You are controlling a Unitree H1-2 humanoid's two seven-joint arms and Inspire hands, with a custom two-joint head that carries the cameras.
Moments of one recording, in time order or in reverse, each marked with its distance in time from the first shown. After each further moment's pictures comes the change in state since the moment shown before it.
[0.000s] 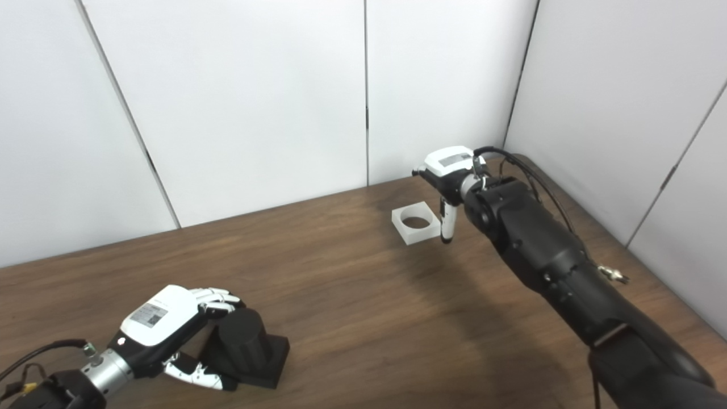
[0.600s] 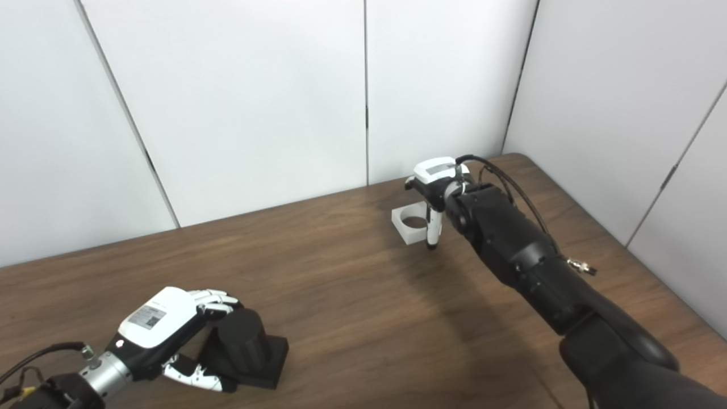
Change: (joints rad) left arm 0.019 0.004 0.009 -0.045 -0.001 0.031 -0.029; right arm -0.070 0.056 0.072 0.203 0.040 0.000 -0.087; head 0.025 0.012
